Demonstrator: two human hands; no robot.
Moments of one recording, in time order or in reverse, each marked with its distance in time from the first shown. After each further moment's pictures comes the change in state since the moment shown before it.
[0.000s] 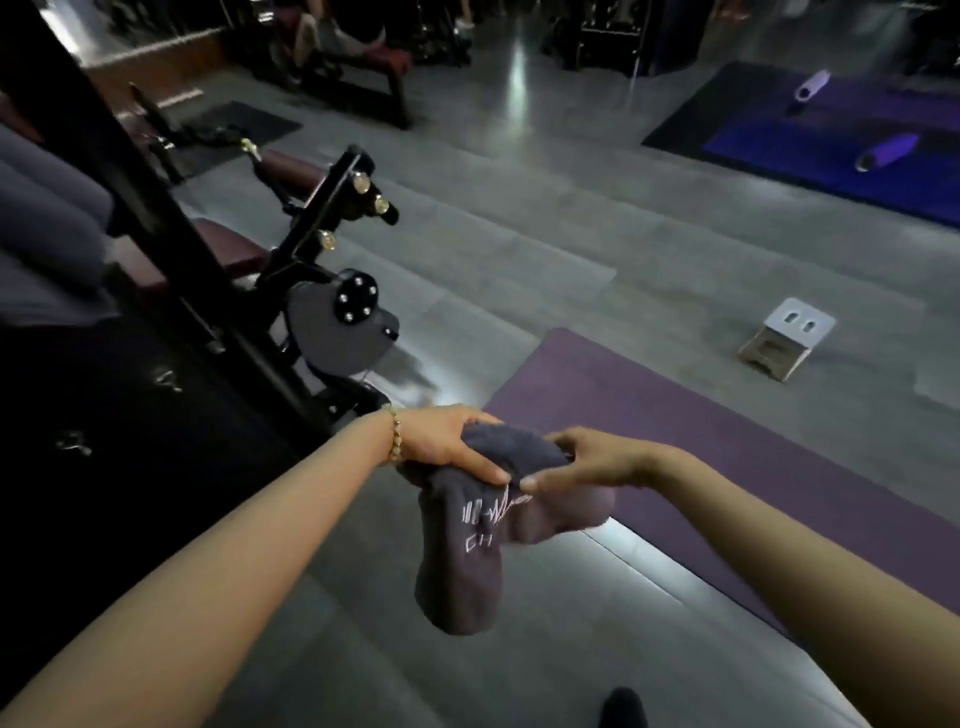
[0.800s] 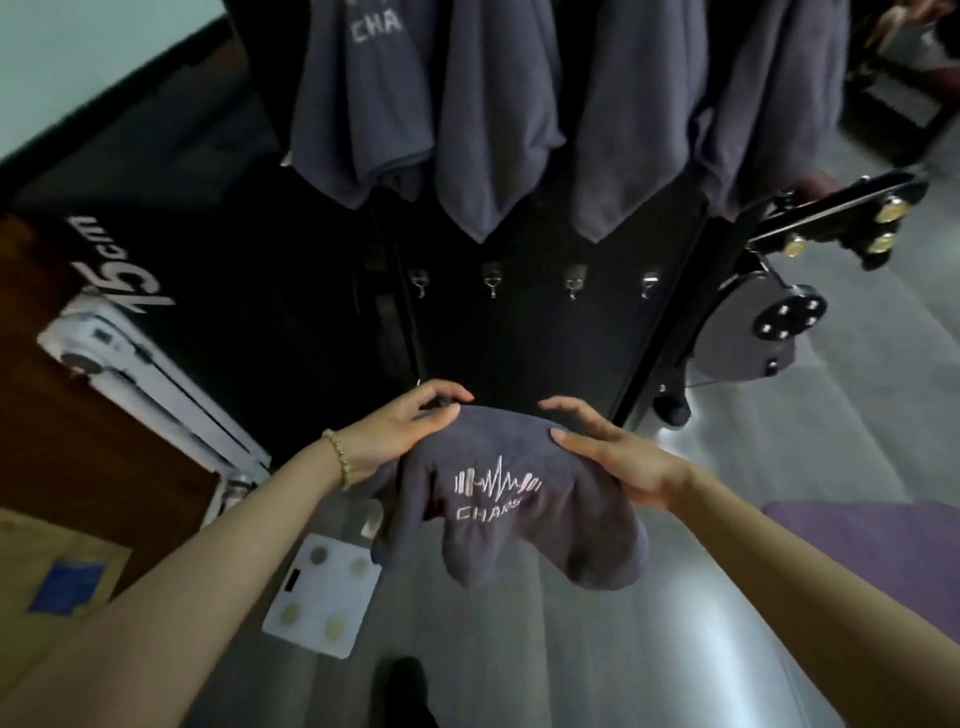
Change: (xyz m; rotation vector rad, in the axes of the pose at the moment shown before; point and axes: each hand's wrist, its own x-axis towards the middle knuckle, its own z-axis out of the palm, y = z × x) left_hand -0.397 -0.303 0.091 -0.780 1.157 -0.084; right_hand 0.145 -0.245 0.331 0.374 -0.695 -0.135
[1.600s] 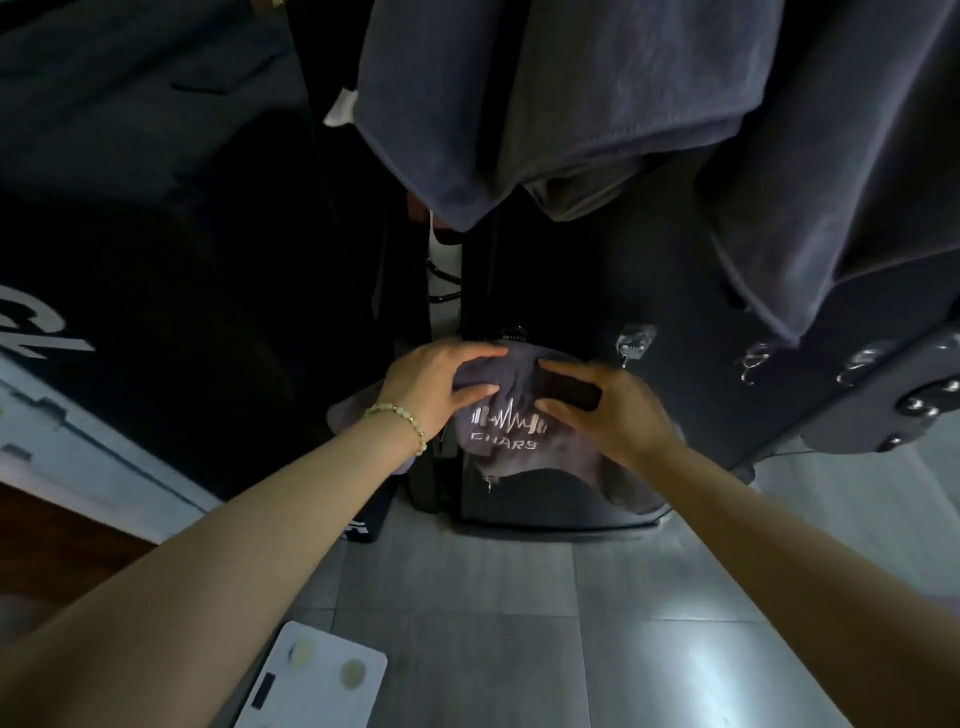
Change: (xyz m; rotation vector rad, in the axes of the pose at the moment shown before) left_hand 0.240 -0.073 -0.213 0.722 0.353 0.394; right_hand 0.325 -0.057 0.012 -1.127 0.544 -0.284
